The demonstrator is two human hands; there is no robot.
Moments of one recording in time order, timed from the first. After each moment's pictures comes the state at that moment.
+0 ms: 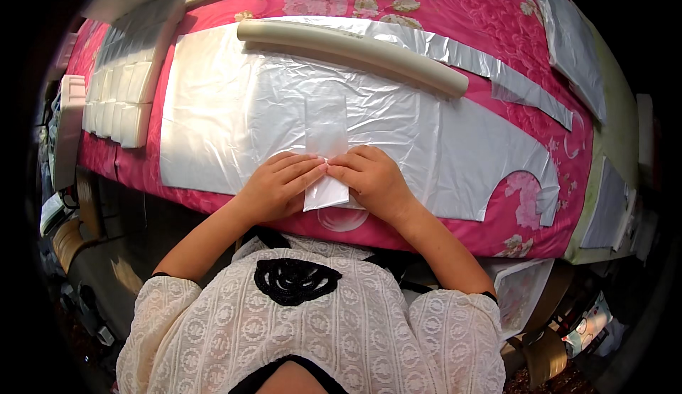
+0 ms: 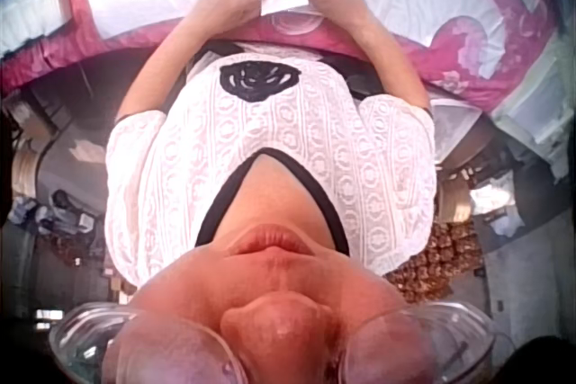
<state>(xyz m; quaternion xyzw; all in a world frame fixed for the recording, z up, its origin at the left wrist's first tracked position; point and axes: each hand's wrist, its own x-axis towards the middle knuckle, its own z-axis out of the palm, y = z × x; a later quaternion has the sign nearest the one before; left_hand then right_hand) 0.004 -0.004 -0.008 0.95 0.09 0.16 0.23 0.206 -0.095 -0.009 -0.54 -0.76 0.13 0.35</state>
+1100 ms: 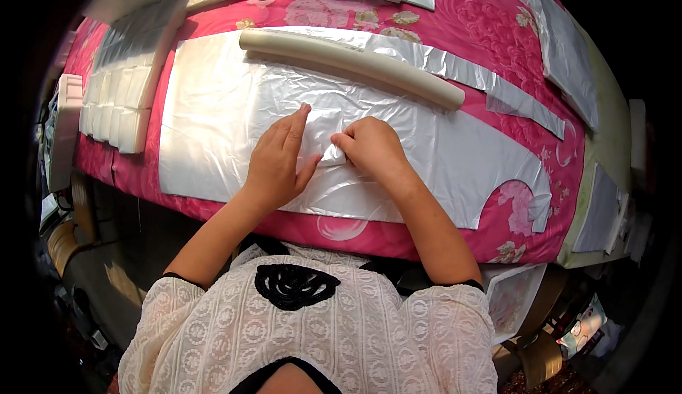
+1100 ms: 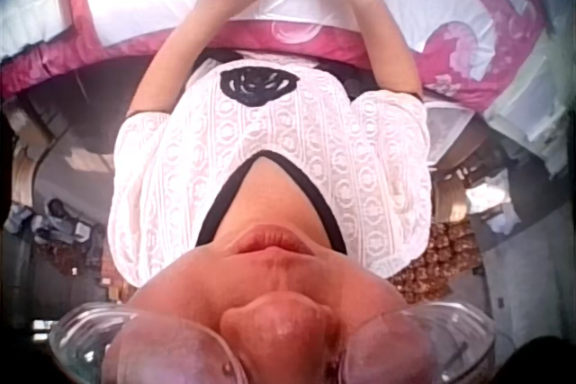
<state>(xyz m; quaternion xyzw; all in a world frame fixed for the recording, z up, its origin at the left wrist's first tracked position) 0.035 0.014 -0.001 0.91 0.29 0.23 0.18 0.219 -0.030 0.020 -0.75 -0.47 0.44 0.16</state>
